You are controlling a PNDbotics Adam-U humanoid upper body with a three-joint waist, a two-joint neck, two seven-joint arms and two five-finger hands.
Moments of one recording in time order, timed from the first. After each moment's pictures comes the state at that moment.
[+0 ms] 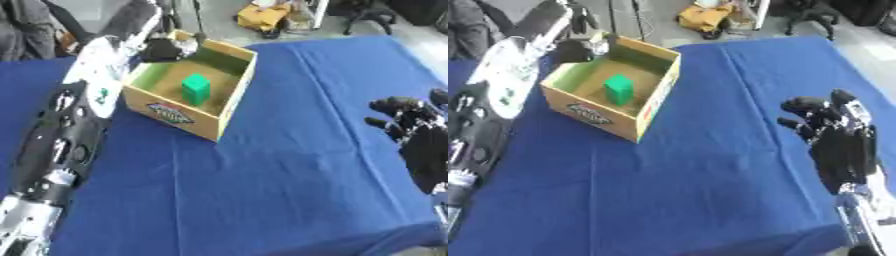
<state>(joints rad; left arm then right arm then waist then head) -0.81 0.34 -0.06 -1.43 -0.79 -0.03 -0.13 -0.20 -0.29 0.03 -1.71 -0.46 -0.09 0.10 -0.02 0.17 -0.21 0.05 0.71</state>
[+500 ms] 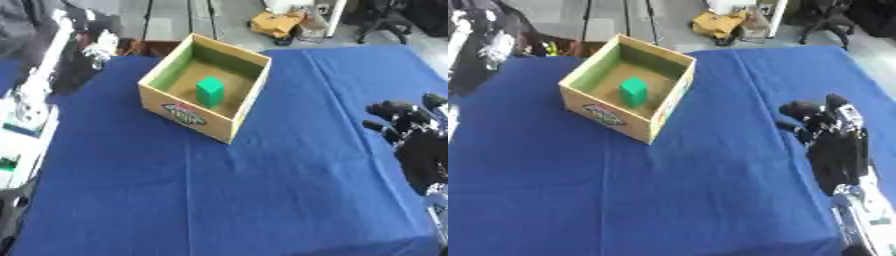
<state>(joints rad) -0.44 0.40 -0.05 -1.76 -0.29 0.01 -0.07 -0.18 -0.29 0.01 -1.71 -0.44 -0.10 0.09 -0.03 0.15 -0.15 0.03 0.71</state>
